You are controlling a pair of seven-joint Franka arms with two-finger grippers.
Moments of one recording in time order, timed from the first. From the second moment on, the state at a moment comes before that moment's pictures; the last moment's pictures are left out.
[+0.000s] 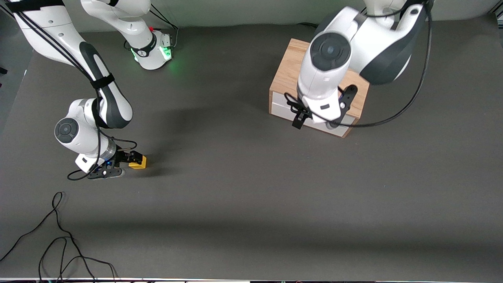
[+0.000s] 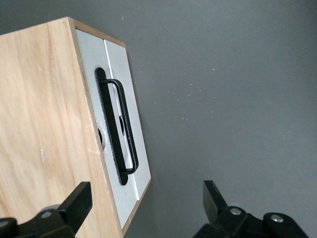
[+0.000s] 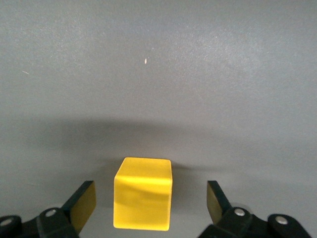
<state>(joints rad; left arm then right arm) -0.37 0.31 -0.28 -1.51 0.00 1.62 -1.70 -0.01 0.37 0.00 -2.15 -0.02 2.54 -0.09</state>
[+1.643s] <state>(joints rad) -0.37 0.47 -0.27 -1.73 0.07 1.82 -1.70 -0.01 0.44 0.00 -2.16 -0.01 2.59 -0.09</state>
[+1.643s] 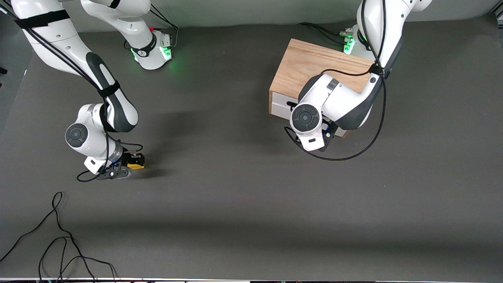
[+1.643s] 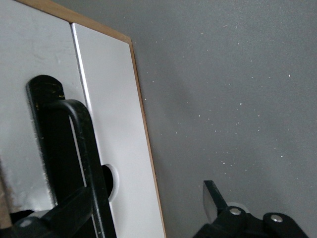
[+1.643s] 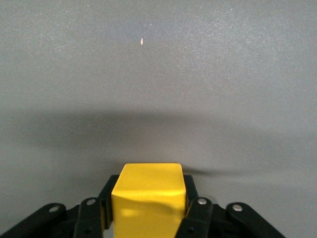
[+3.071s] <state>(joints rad) -0.37 0.52 -0.27 -1.70 0.07 1.78 -1.75 -0.01 0.22 0.01 -1.95 0.03 2.28 -0.09</state>
